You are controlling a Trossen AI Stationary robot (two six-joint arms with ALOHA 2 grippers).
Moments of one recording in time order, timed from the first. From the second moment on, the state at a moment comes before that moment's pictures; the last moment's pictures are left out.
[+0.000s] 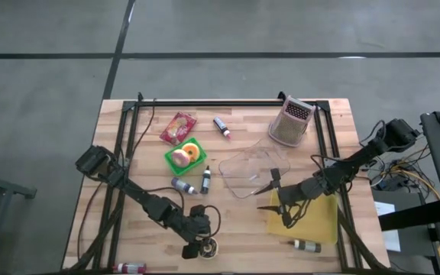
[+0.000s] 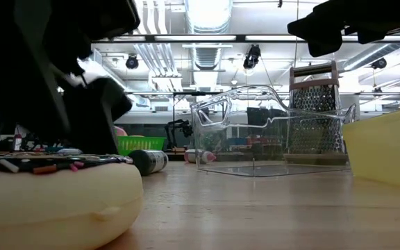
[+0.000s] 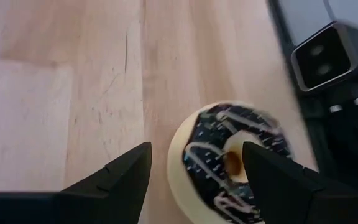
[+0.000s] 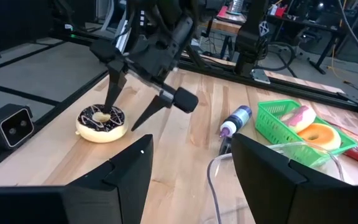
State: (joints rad) left arm -0.59 1.87 0.95 0.10 -0.08 -0.56; right arm 0.51 1.25 0.42 0.61 0.34 -0.05
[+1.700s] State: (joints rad) left arm -0.58 1.98 0.97 0.37 -0.02 -0.24; right arm 0.52 1.25 0.42 0.62 0.34 -0.05
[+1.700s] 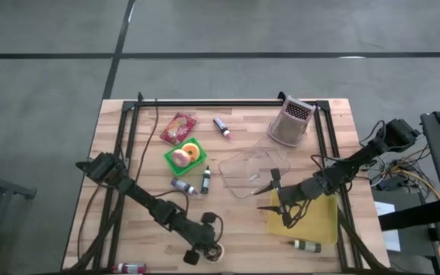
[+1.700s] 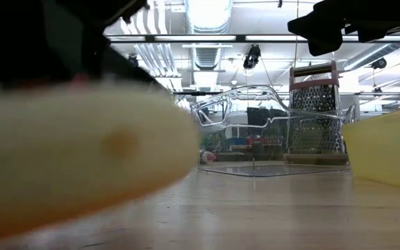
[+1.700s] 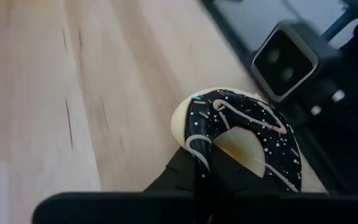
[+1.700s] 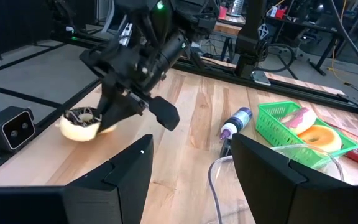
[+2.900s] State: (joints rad) left arm -0.60 1.98 0.65 1.29 -0.62 0.00; right arm 0.52 1.26 0.42 0.63 0.34 -0.05
